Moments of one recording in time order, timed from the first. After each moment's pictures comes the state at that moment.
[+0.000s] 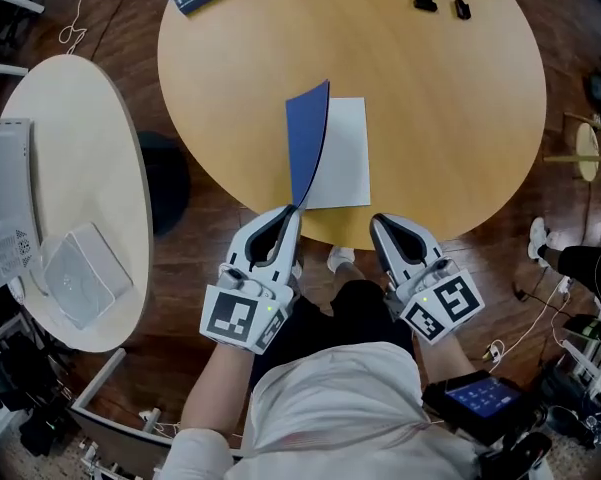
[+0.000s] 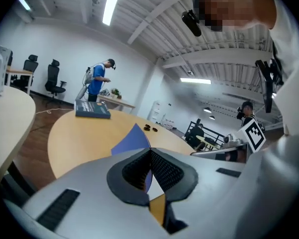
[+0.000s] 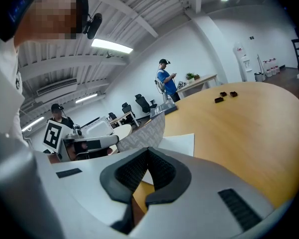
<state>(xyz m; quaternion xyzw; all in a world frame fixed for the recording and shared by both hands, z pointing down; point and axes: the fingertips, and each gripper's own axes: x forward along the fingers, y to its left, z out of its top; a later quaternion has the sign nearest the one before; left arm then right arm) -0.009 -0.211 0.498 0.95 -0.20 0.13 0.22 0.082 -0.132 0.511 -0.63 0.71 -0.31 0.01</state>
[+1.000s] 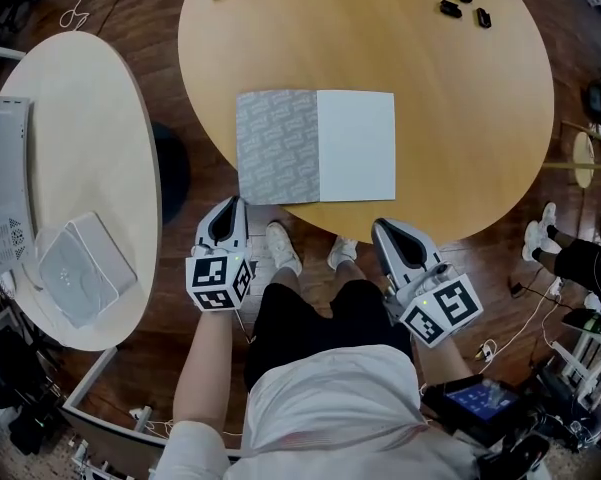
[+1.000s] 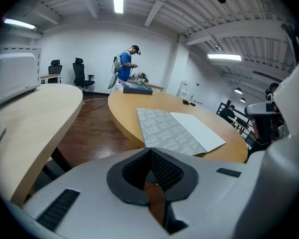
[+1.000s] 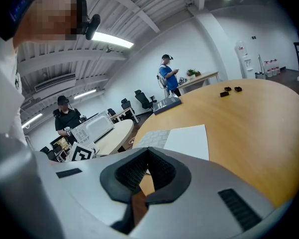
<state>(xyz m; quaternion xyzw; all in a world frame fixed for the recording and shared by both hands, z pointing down) -0.153 -0.281 0.641 0.88 -0.33 0.27 0.23 0.028 -0.147 0.524 -0.63 0.71 -0.32 -0.01</state>
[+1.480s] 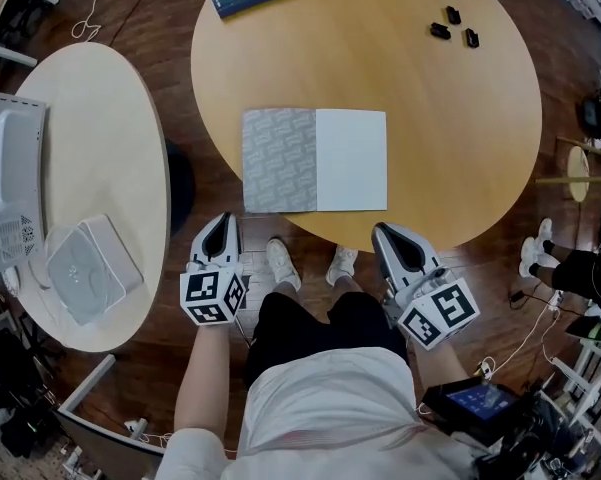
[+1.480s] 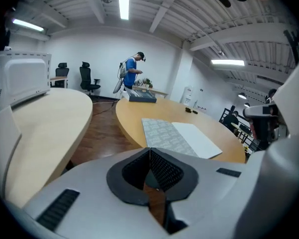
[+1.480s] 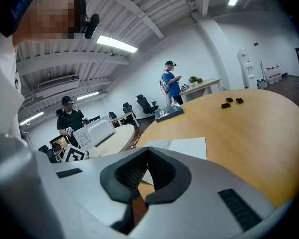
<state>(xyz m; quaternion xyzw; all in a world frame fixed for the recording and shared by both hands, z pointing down) -0.179 -0.273 0.603 0.87 -0.35 0.24 0.24 0.033 -0.143 0.490 -0.64 0.71 -0.29 -0.01</state>
